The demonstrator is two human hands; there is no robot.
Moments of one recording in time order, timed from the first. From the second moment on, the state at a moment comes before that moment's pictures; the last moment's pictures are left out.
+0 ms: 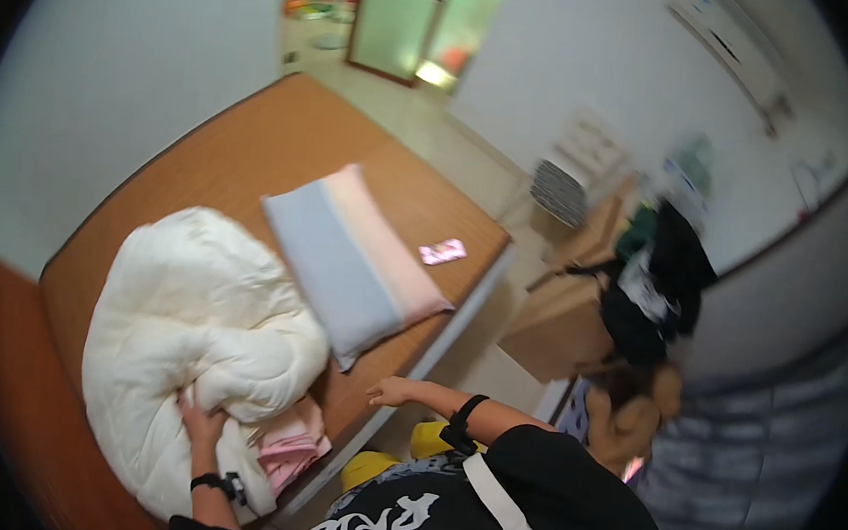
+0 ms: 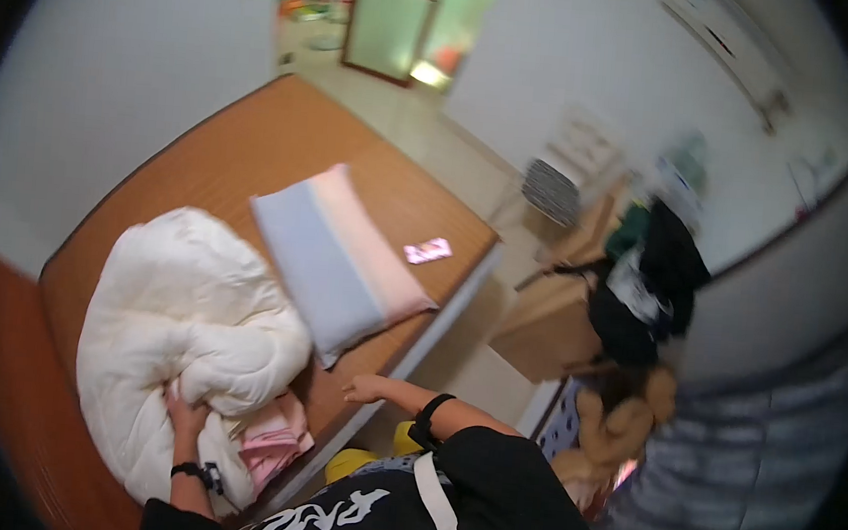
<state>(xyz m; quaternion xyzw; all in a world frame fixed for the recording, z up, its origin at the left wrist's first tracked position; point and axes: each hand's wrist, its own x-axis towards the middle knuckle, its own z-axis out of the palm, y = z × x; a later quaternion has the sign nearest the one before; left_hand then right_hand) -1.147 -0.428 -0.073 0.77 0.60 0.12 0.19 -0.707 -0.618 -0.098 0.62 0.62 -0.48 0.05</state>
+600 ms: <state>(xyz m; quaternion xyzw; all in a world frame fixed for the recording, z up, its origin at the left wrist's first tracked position) -0.805 -0.606 -0.097 0.89 0.27 -0.09 0.37 -0.537 -1.346 -0.199 0.88 -0.33 -0.22 -0.26</state>
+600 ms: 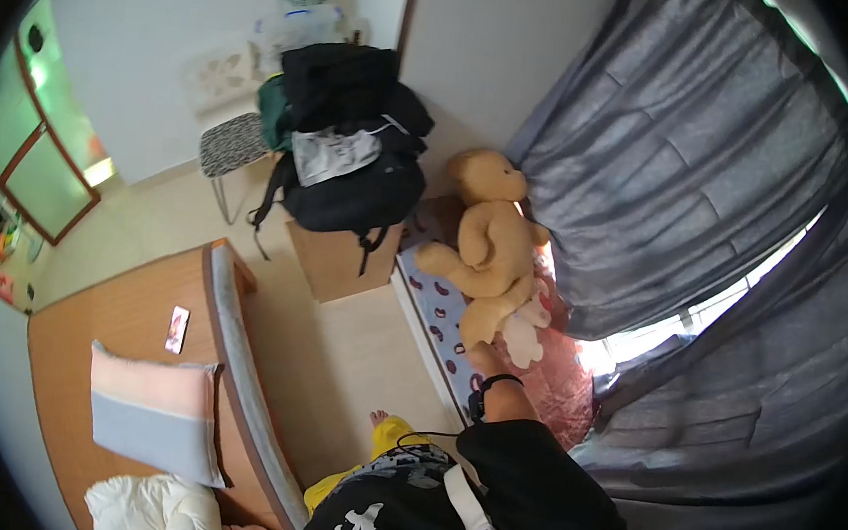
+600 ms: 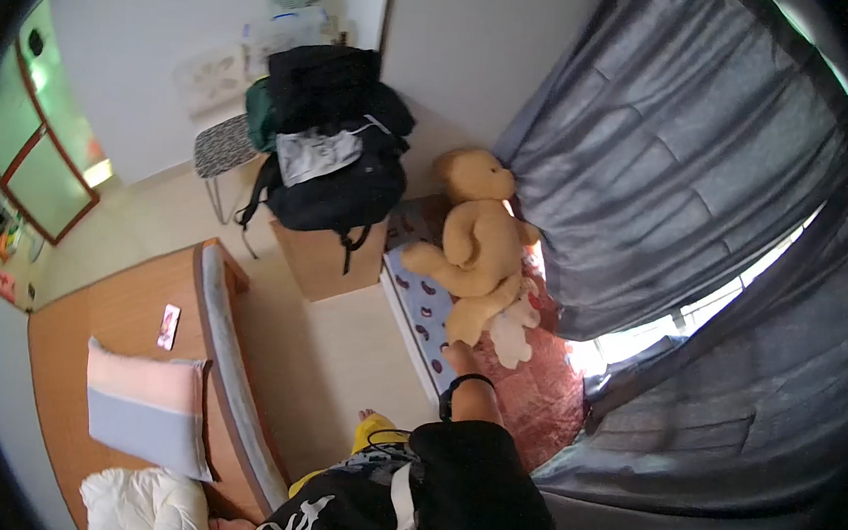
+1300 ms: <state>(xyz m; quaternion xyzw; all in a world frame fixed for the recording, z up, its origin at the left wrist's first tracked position) -0.487 -0.652 -0.116 0.86 0.08 -0.27 0.42 -0.550 -1.476 -0.161 0.70 -0.40 -0.25 -0.53</state>
